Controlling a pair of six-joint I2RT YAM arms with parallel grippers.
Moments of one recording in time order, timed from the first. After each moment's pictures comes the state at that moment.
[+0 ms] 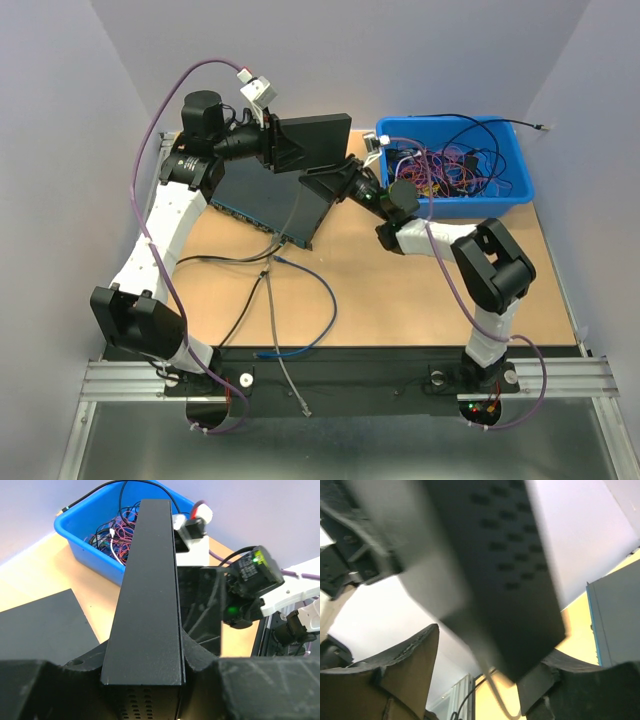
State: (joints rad) left arm -0.25 1.48 1.58 -0.31 0.88 -0.10; right arm 0.60 1.88 1.09 1.30 -0.46 1.05
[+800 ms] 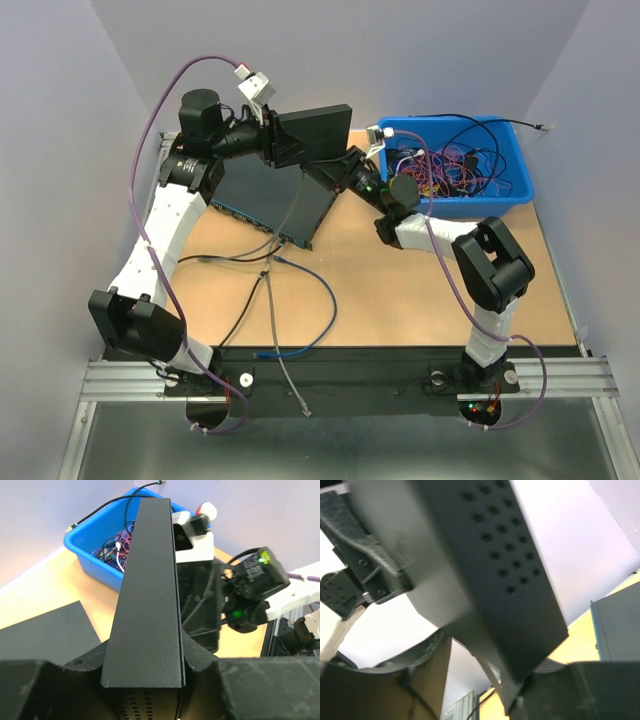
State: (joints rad) left arm -0.26 1.46 1.58 -0.26 0.86 -0.11; right arm 0.60 1.86 1.13 1.30 -0.42 1.07
